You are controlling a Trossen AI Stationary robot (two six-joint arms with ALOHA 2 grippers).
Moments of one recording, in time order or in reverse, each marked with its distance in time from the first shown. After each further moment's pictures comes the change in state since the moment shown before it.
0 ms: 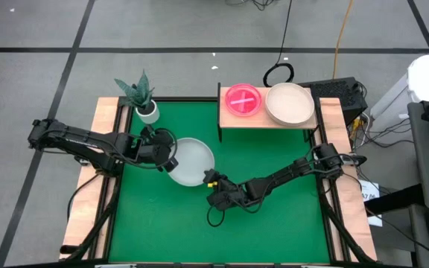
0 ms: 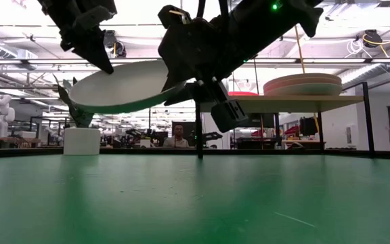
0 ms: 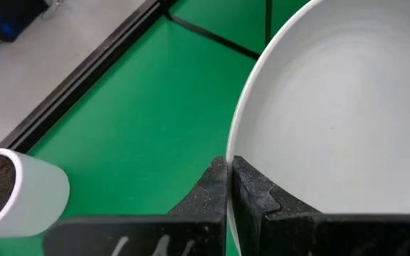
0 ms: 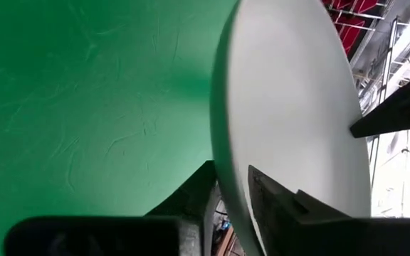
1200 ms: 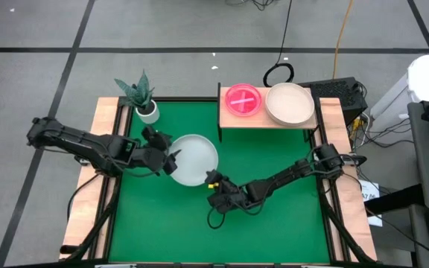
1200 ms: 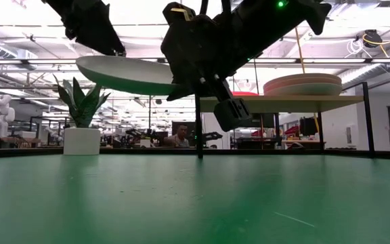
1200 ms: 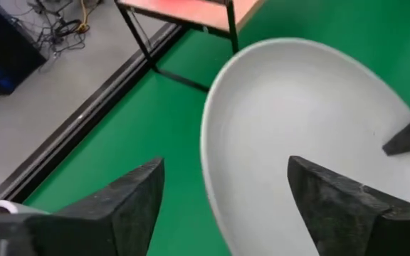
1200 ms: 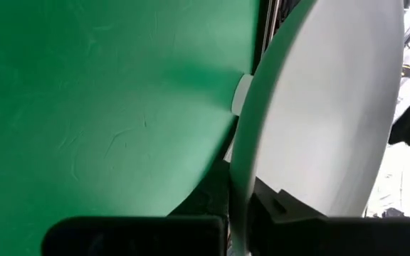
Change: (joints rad) left arm -0.084 -0.039 0.000 0.113 -0.089 0.100; right arm 0.019 -0.005 -0.002 -0.021 0.051 0.044
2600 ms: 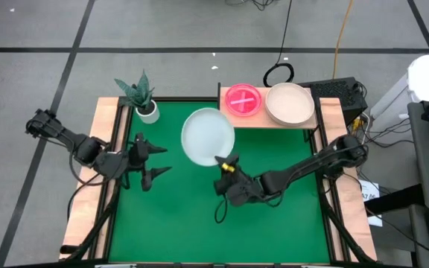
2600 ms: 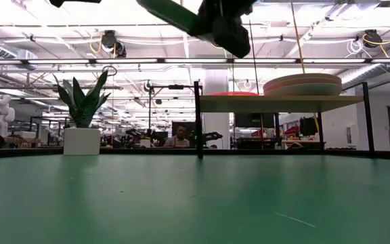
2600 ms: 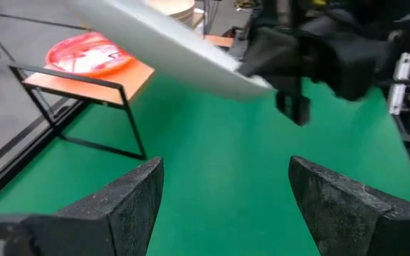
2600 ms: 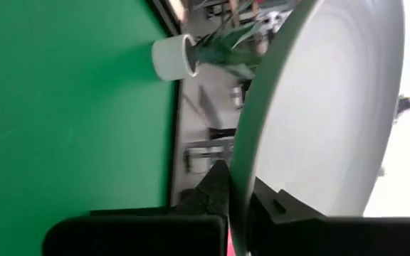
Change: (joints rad) left arm -0.280 -0.219 0.000 0.121 0.019 0.069; right arm 0.016 -0.243 0.002 -0.083 0.179 0.296
